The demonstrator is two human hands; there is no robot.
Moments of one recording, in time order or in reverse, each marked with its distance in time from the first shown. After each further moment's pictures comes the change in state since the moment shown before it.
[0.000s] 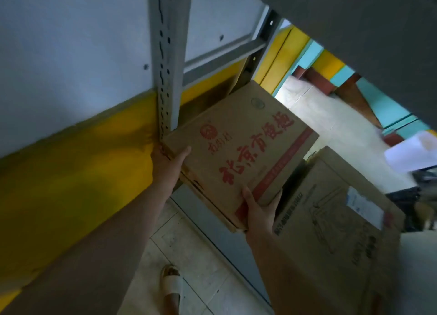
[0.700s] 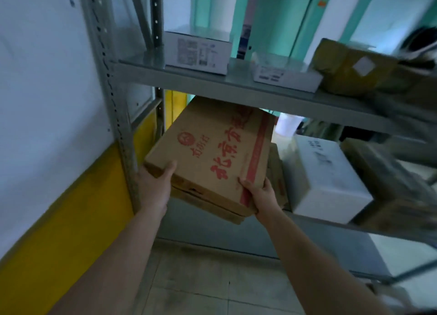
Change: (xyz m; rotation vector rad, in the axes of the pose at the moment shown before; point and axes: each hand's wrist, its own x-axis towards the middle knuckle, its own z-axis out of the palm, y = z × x) left_hand -0.267 0.088 -0.121 0.108 -0.413 0.354; right_hand -0.310 -0.034 -0.146 0.359 0.114 -0.166
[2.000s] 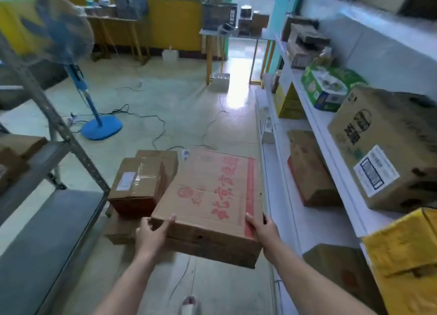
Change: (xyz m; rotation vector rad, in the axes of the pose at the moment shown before) left_hand -0.849 -0.244 0.480 0.849 -1.600 0.058; right_hand -0.584 0.211 -0.782 0.534 1.470 0.132
